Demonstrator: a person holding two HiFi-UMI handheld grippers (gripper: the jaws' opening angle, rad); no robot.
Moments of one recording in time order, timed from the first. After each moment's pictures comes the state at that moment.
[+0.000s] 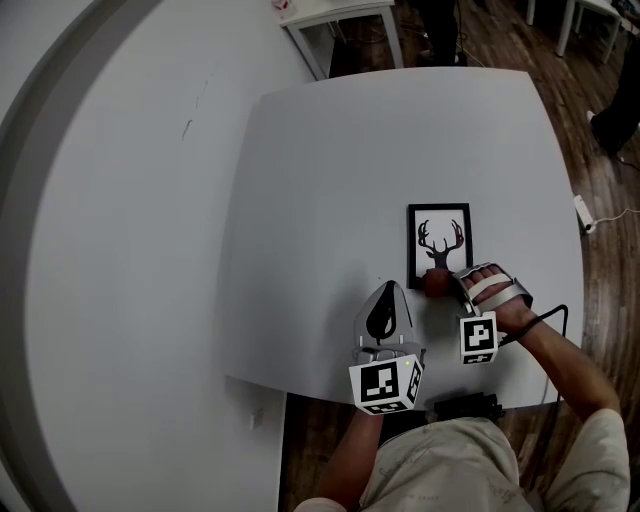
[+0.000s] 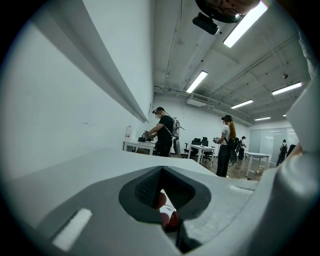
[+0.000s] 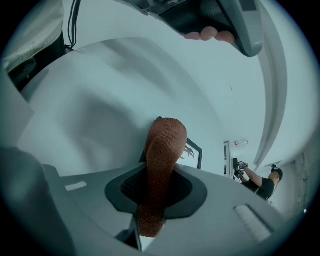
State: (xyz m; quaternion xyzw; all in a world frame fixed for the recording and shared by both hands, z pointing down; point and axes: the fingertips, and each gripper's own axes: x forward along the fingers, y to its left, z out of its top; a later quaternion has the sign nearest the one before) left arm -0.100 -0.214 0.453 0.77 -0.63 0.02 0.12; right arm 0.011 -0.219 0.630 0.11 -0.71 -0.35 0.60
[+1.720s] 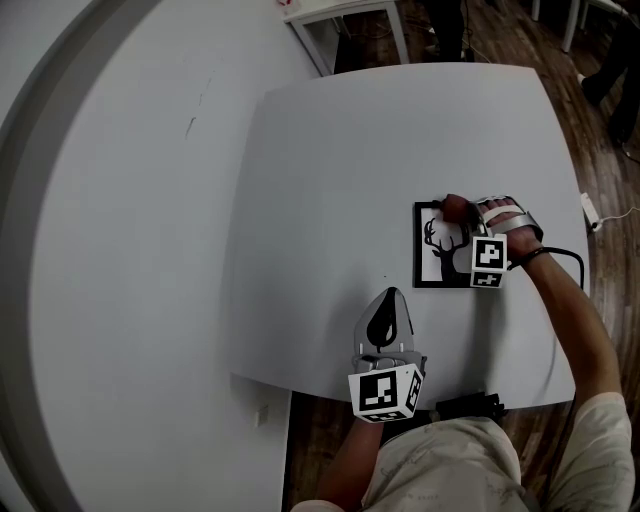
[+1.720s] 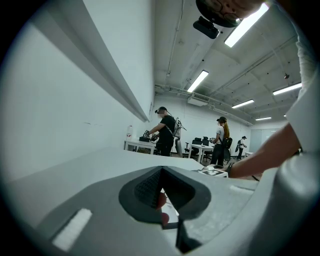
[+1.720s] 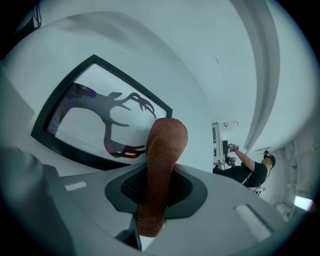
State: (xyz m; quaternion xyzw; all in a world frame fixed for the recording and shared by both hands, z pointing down) left arm -0.106 -0.205 0.447 0.76 -0.63 0.02 0.12; right arm 0.052 -0.373 0.636 0.19 -0.67 -0.33 0.63
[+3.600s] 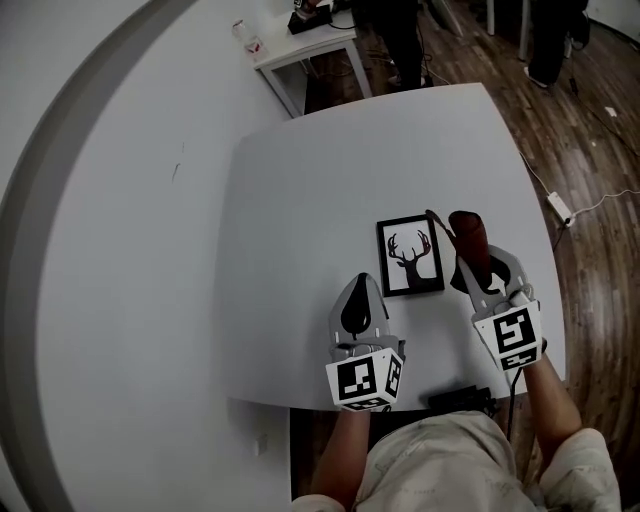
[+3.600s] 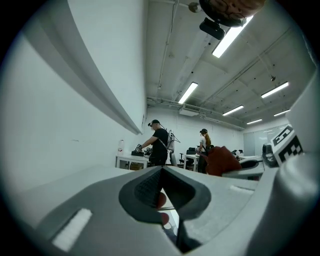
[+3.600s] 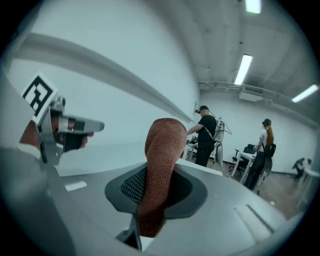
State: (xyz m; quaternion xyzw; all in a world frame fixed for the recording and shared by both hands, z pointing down) left arm -0.078 -0.218 0.380 0.79 -0.61 -0.02 0.06; right arm 0.093 -0.233 0.410 0.51 -0.84 -0.02 0.18
